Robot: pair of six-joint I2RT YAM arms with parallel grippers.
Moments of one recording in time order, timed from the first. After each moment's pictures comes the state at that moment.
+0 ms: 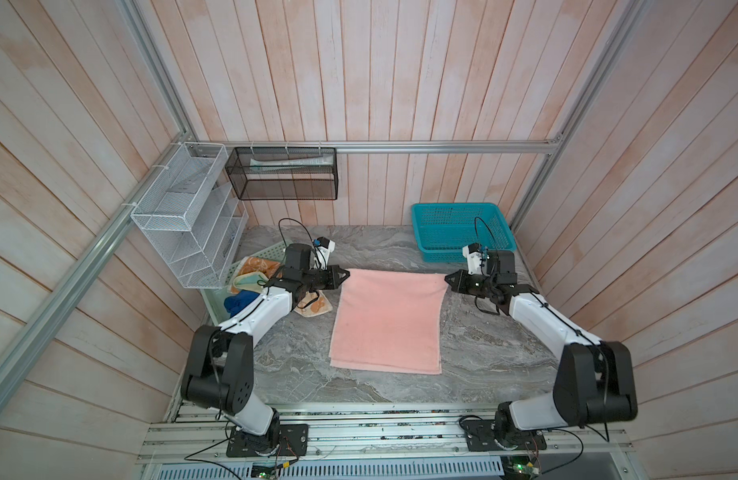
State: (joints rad) left arm -0.23 1.66 1.10 -0.05 0.65 -0.33; right arm 0.10 1.54 1.02 -0.20 -0.48 0.30
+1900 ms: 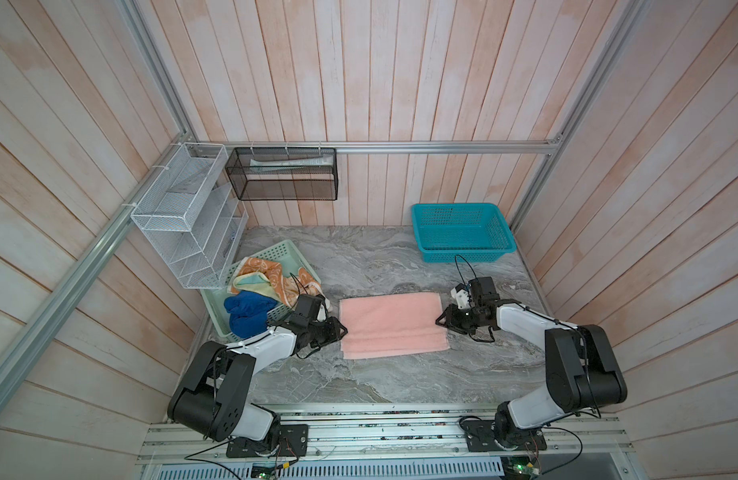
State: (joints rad) left arm -0.36 1.47 0.60 -0.09 0.41 -0.63; right arm 0.16 1.55 0.77 -0.38 -0.47 0.39
